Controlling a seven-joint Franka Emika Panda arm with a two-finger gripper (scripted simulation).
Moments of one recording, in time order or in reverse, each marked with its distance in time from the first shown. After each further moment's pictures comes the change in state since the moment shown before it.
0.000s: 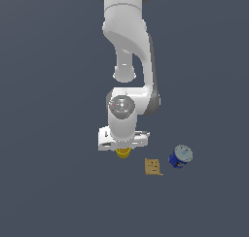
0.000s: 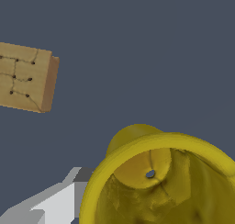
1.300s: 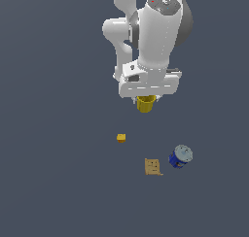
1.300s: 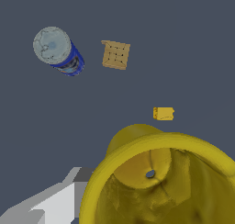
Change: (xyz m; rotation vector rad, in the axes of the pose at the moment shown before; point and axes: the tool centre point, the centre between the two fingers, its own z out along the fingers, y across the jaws) arm -0.105 -0.099 -0.186 -0.003 0.001 -0.001
